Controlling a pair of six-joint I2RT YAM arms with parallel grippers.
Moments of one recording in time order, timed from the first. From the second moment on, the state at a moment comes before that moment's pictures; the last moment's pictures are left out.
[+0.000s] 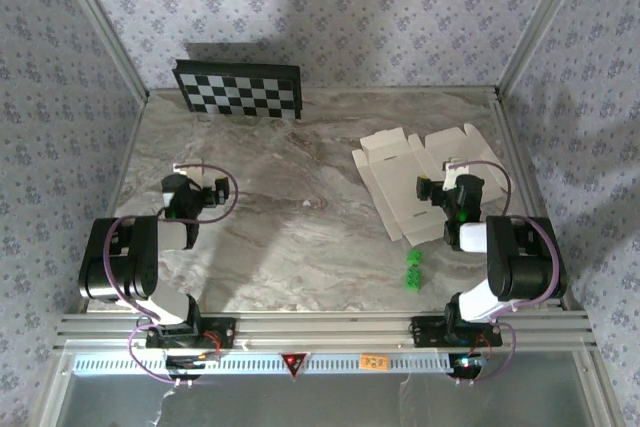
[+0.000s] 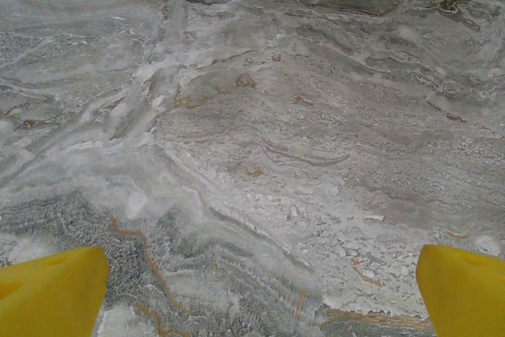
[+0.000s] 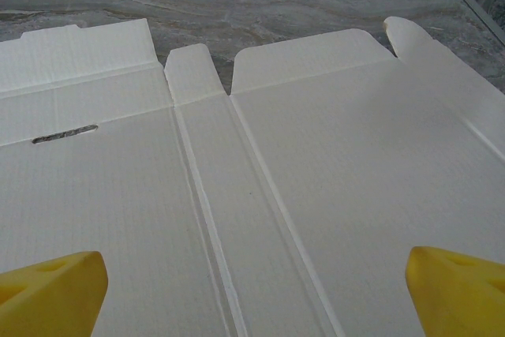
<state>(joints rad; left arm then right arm) 0.03 1.53 0.39 0.69 0.03 -0.01 -0.04 1.52 0.36 0.73 -0.01 -0.04</state>
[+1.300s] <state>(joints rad) -0.01 1.29 0.63 0.12 -0.08 -0.21 0.07 1.35 0.75 -0.09 -0.02 0.15</state>
